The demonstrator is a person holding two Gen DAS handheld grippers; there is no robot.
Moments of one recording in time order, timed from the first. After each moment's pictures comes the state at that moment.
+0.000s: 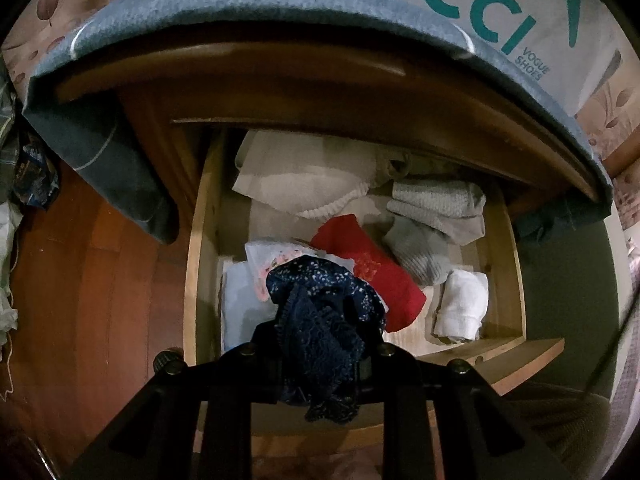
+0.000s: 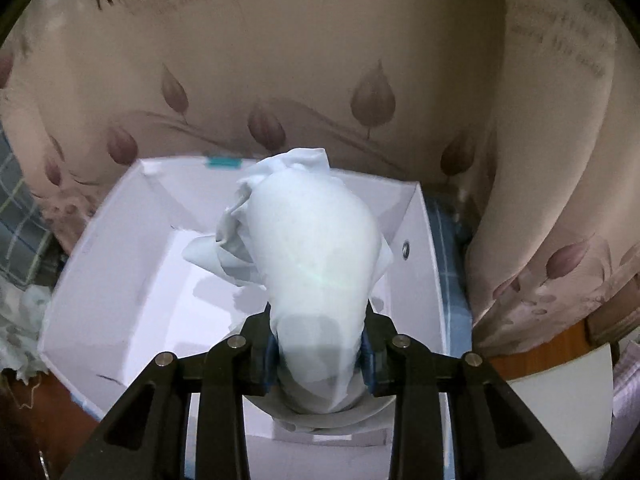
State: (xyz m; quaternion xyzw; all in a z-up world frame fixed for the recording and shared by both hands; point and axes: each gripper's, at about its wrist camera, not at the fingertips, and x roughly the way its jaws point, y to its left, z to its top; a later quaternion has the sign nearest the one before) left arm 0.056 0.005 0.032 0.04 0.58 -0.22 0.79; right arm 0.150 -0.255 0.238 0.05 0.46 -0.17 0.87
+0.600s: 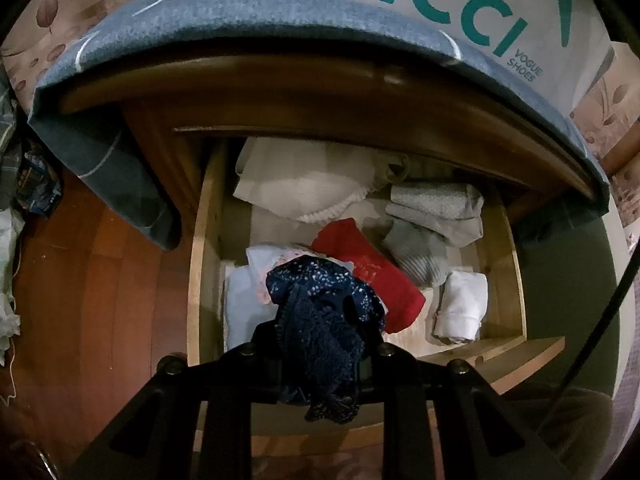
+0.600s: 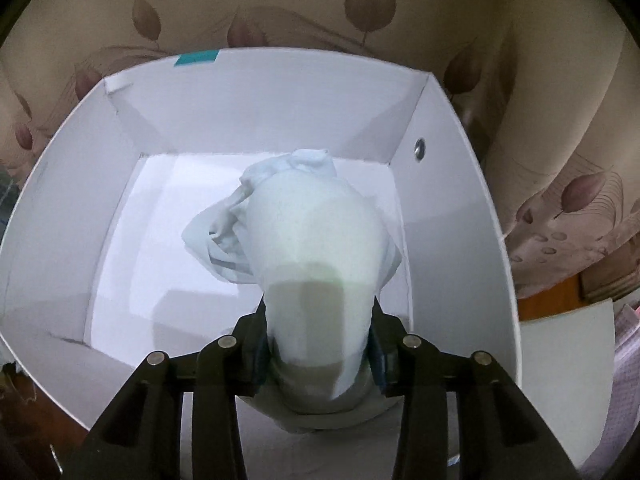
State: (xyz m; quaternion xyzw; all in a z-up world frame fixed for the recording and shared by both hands) left arm 0.053 0.005 0.037 0.04 0.57 -0.22 0.79; right arm 0.137 -0.242 0.194 0.06 0.54 -0.19 0.82
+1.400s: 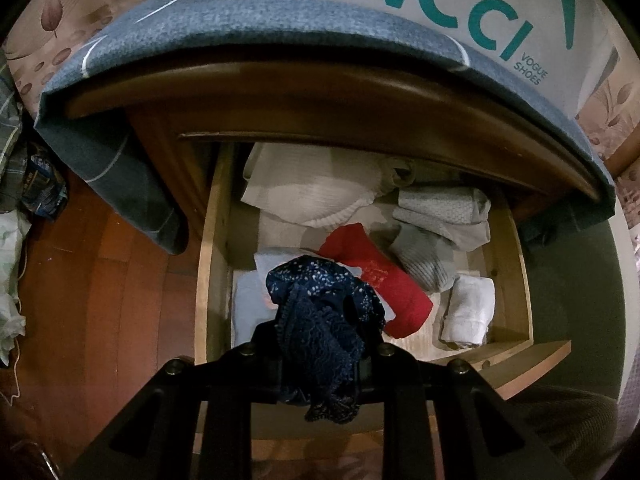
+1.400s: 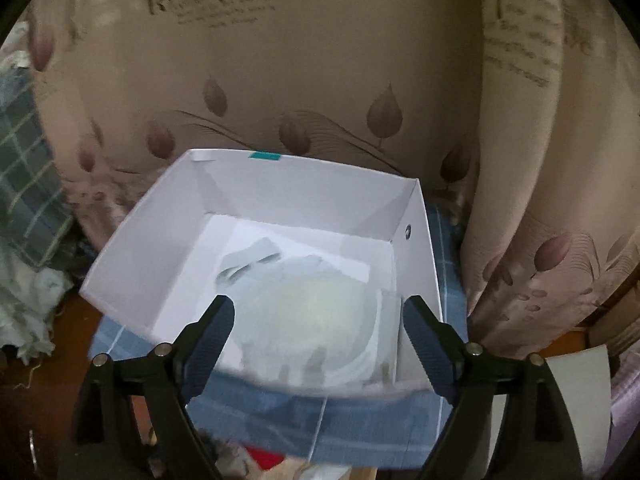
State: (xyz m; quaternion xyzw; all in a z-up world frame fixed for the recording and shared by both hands) left arm 0.054 0.005 0.037 0.05 0.56 -0.21 0.80; right arm 0.069 -0.210 0.278 0.03 0.42 -0.13 0.90
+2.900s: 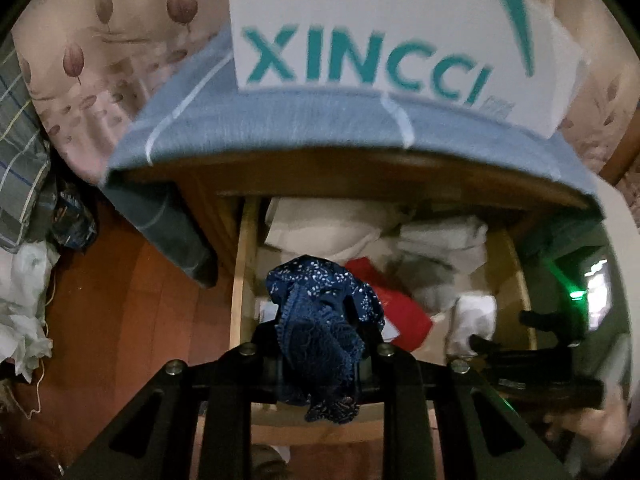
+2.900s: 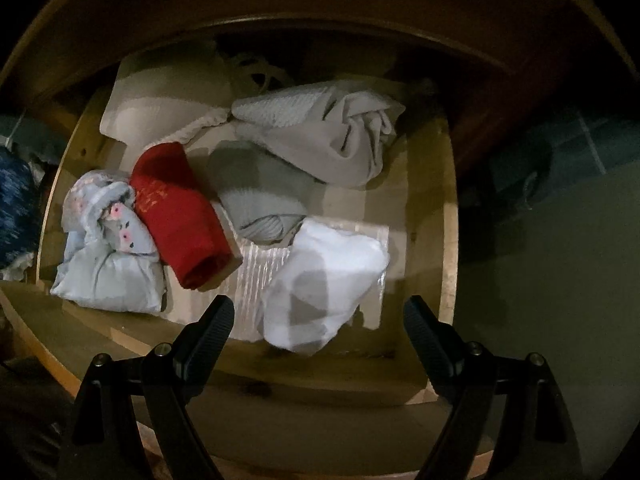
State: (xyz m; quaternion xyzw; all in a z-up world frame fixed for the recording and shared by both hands) left arm 0.032 0.007 0.091 0.08 0.49 -0.19 0.84; right arm -0.048 -0.212 -0.017 0.10 0.63 -0.13 0.76
